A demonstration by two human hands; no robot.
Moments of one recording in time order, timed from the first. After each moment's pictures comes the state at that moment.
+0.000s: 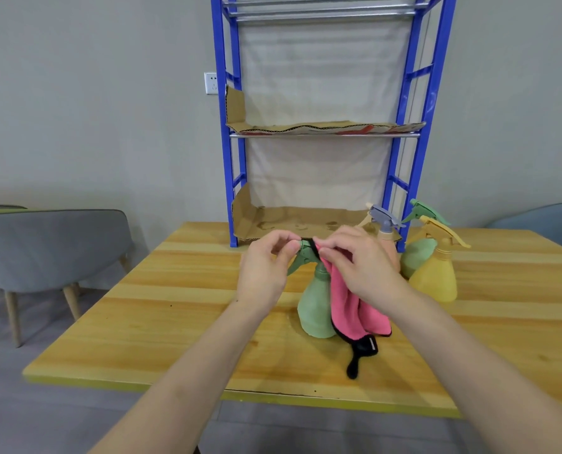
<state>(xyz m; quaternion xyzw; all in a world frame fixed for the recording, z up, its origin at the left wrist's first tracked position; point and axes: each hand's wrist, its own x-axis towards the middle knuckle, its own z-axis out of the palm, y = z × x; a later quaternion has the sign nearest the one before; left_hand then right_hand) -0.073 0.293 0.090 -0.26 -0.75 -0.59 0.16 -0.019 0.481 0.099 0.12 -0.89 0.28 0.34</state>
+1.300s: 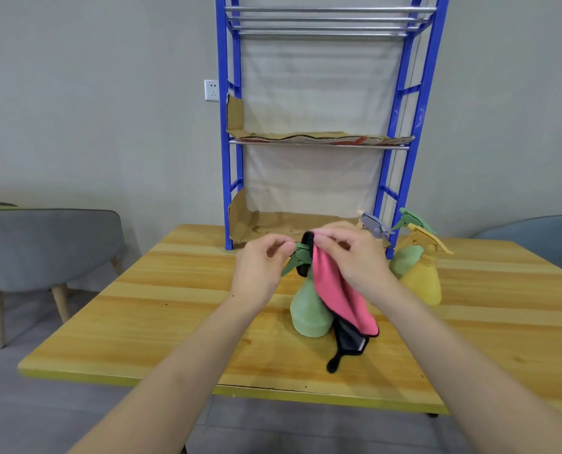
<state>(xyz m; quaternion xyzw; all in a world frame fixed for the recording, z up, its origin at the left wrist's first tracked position) -0.072 0.291 0.094 -0.24 -0.77 -0.57 0.14 -0.008 0.471 0.122 0.08 -0.85 0.41 0.33</state>
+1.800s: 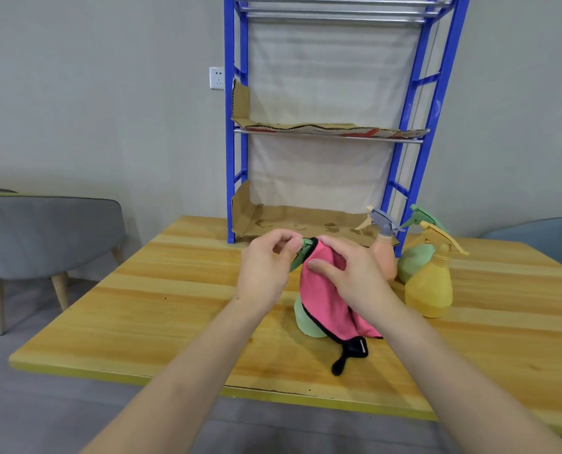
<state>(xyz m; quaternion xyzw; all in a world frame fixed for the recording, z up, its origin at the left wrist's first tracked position) -0.072 0.295 0.088 -0.25 -0.75 -0.59 0.16 -0.016 0.466 0.088 0.08 -0.88 0.34 0.31</state>
